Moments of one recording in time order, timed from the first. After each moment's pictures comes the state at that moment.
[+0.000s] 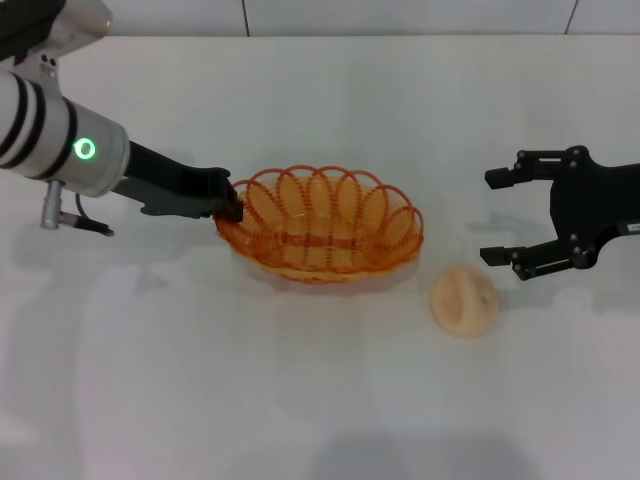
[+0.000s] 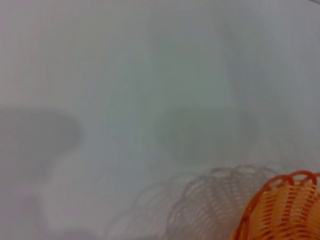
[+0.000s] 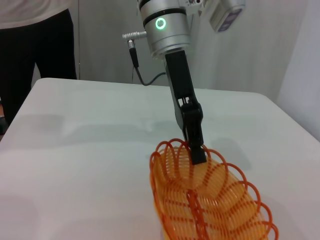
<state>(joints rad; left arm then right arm) -0.66 -2.08 1.12 1.03 2.45 1.40 -2.90 0.50 2.00 -1.00 -0.96 -1.93 -1.57 1.25</state>
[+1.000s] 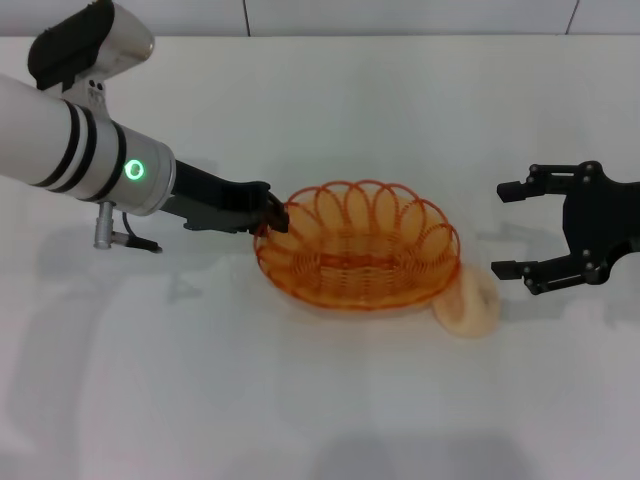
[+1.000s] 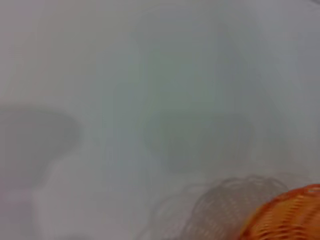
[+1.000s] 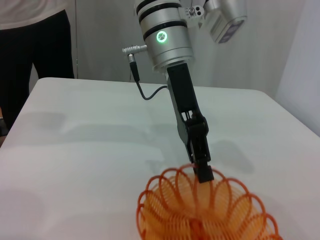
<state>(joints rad) -0.62 -2.09 1.30 1.01 2.33 1.27 -2.97 0.46 2.01 -0.99 -0.98 -1.93 -1.59 1.24</state>
